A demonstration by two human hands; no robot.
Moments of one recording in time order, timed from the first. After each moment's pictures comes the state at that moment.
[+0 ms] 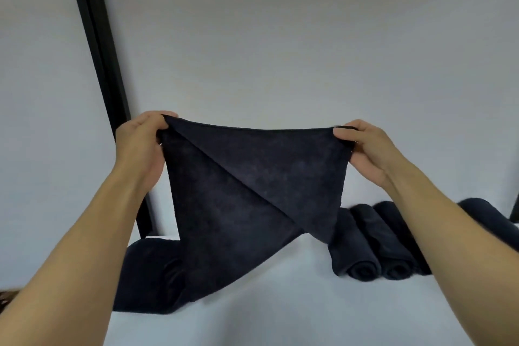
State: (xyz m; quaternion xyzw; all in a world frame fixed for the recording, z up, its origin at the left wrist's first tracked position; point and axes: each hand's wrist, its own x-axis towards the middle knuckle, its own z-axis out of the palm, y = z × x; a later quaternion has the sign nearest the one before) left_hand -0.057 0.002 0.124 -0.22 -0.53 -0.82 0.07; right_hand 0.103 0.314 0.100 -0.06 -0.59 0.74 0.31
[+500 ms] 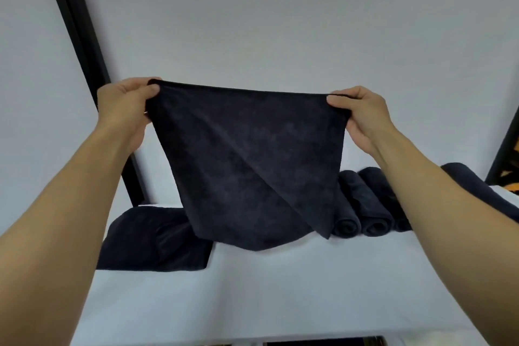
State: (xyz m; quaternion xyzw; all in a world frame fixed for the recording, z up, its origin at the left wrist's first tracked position) left_hand -0.062 0.004 0.120 -0.21 -0.62 -0.75 0.09; right_hand 0.118 0.319 0.089 -0.09 -0.57 0.71 0.39
